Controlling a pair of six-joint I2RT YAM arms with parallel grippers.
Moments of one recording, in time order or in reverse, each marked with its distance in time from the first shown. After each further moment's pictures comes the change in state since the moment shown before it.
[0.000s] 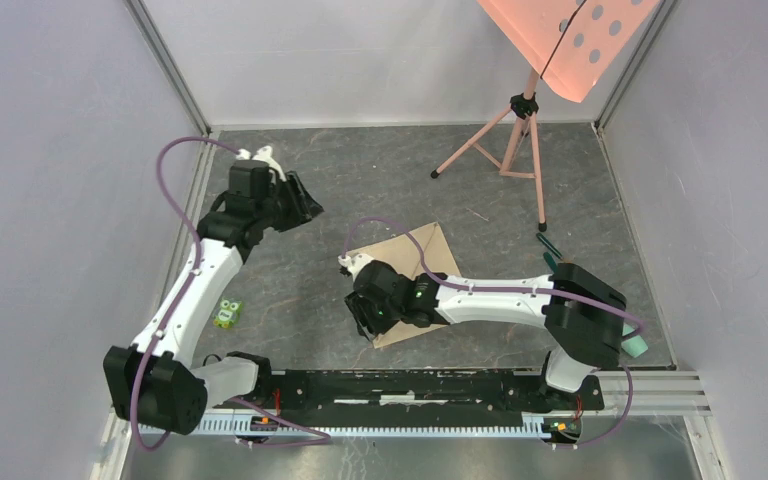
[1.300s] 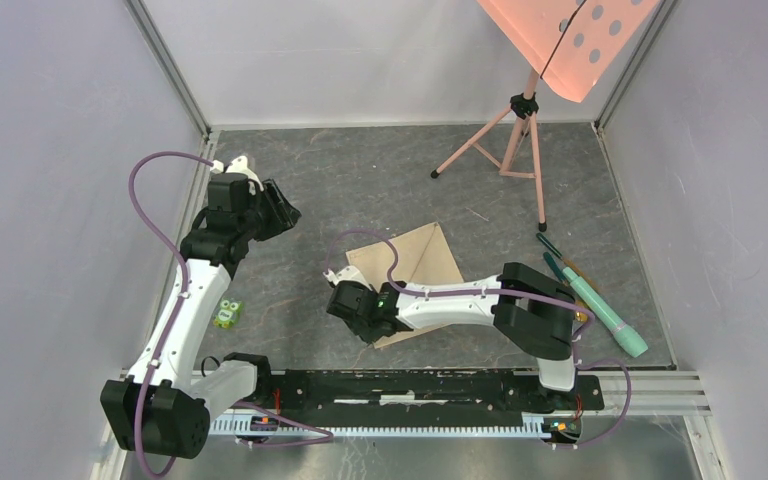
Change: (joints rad) left arm 0.118 -0.149 -0.077 -0.028 -0.094 0.051; right arm 0.101 0.246 0.228 -0.248 0.275 0.078
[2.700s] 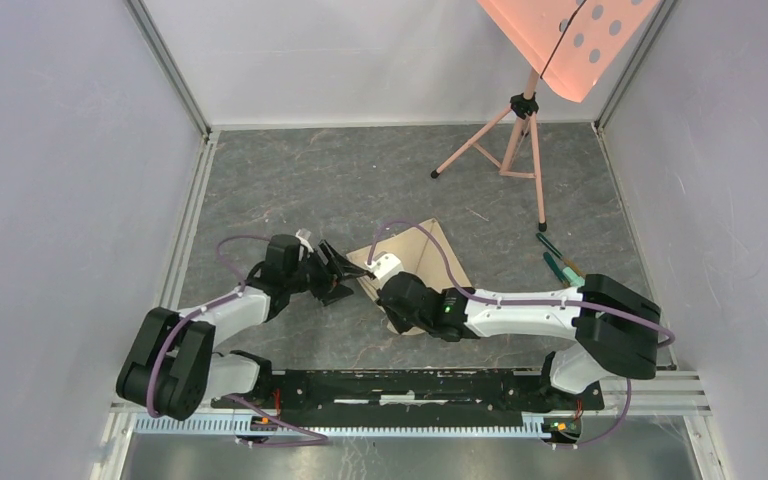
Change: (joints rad) left arm -0.191 0.196 -0.597 0.707 0.435 -0.597; right arm -0.072 -0.385 -0.429 0.384 0.021 -0.167
